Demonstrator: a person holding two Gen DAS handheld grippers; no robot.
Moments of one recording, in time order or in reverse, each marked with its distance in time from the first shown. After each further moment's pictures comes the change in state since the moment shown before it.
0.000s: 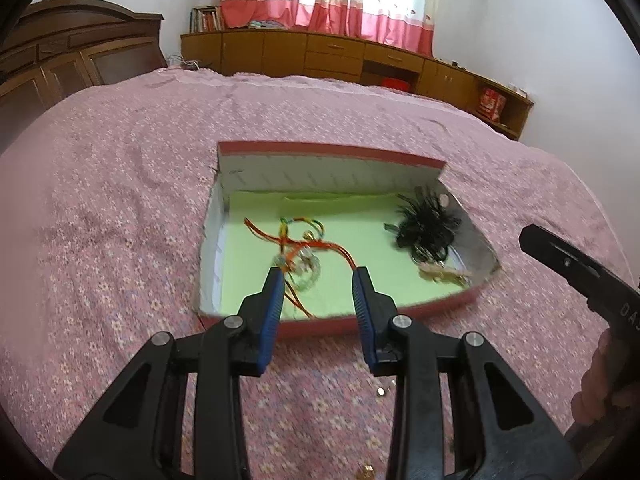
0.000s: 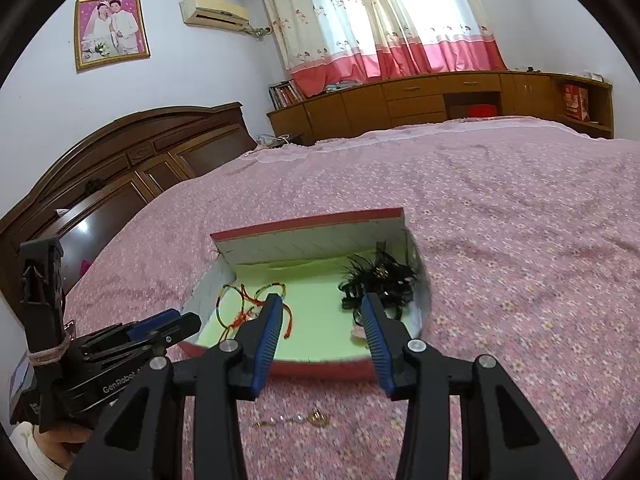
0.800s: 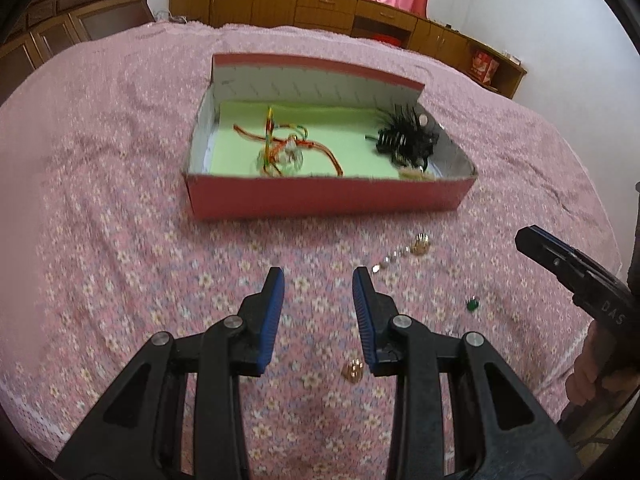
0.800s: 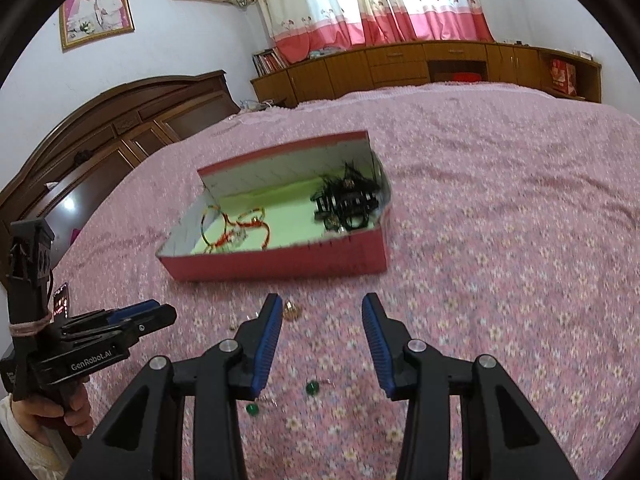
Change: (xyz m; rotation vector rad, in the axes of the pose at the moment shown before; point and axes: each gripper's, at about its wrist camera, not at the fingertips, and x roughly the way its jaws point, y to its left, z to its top) left arm -0.016 -0.002 -0.061 -0.015 0.172 -0.048; right arm -0.029 -0.015 -0.065 0.017 0.140 -0.061
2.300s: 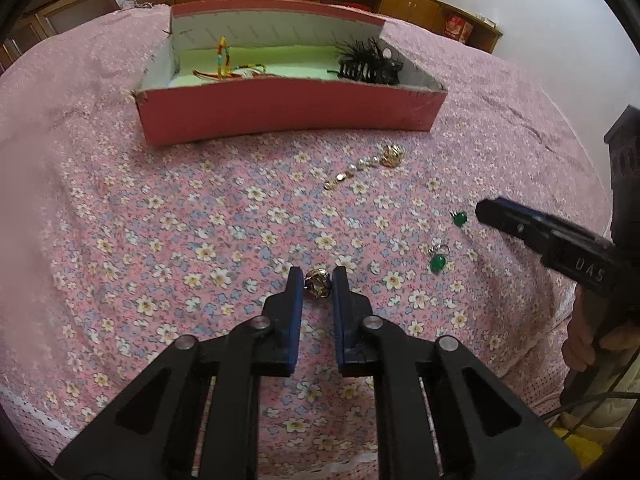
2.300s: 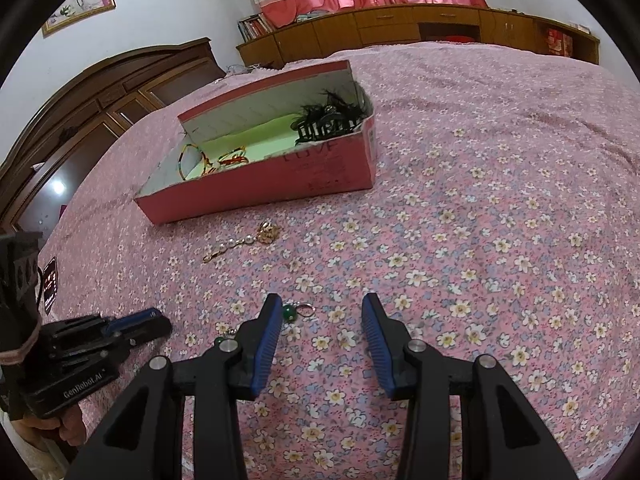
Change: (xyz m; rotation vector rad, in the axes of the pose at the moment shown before) left arm 0.015 -0.018 -0.041 0.084 0.090 -0.057; right arm 0.019 -0.005 -0.038 0.027 0.136 -0.010
